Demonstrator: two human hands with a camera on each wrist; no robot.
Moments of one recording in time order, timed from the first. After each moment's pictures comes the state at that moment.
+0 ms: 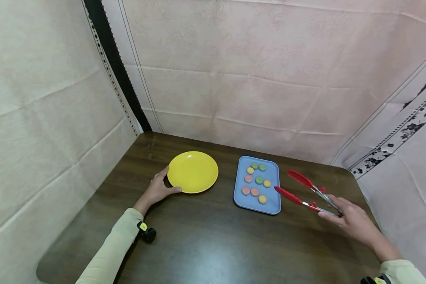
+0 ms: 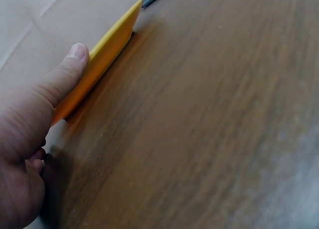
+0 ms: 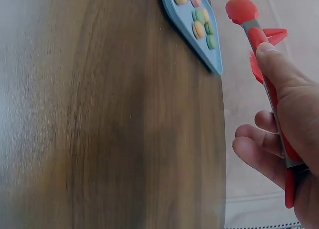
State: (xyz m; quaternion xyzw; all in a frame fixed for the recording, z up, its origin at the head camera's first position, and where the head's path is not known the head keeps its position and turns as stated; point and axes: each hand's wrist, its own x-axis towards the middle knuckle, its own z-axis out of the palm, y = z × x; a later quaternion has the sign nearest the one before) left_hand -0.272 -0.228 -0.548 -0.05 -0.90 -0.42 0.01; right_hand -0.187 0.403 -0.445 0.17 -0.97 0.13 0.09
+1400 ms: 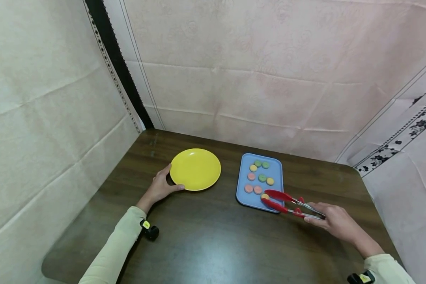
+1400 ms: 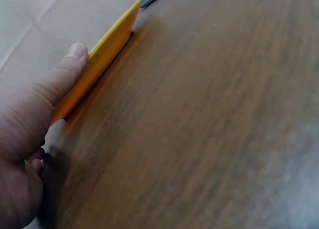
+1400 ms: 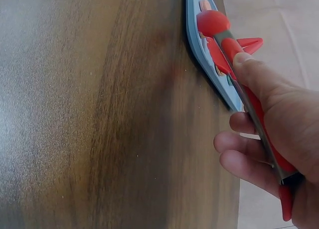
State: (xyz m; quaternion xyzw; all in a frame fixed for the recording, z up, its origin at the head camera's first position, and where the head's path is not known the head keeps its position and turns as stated) left_hand -0.272 -0.226 -0.549 -0.05 -0.91 -0.41 0.01; right_hand -0.196 0.362 -0.467 0.19 -0.97 0.11 -0.01
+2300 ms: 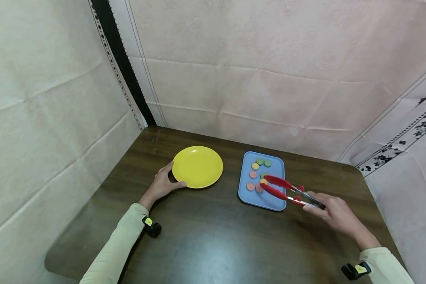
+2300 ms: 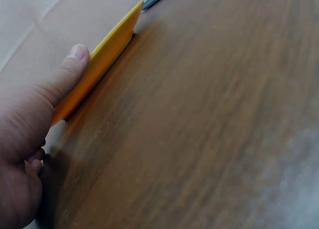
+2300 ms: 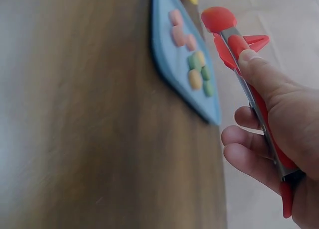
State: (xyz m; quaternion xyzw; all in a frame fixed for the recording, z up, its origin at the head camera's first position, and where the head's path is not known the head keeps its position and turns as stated) left_hand -0.273 -0.227 -0.549 -0.04 -0.91 -0.41 0.01; right_hand -0.208 0.352 -0.455 0.21 -0.96 0.16 0.04
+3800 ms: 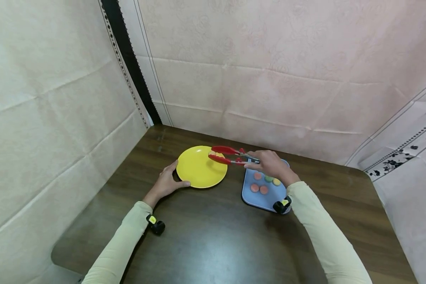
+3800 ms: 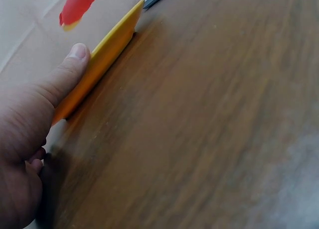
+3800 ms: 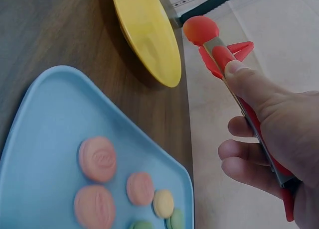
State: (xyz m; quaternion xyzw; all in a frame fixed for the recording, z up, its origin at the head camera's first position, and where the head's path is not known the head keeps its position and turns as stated) left_hand -0.273 -0.226 -0.549 -0.04 -0.92 -0.40 0.02; right_hand -0.345 0.170 -0.428 0.35 -0.92 0.17 0.00
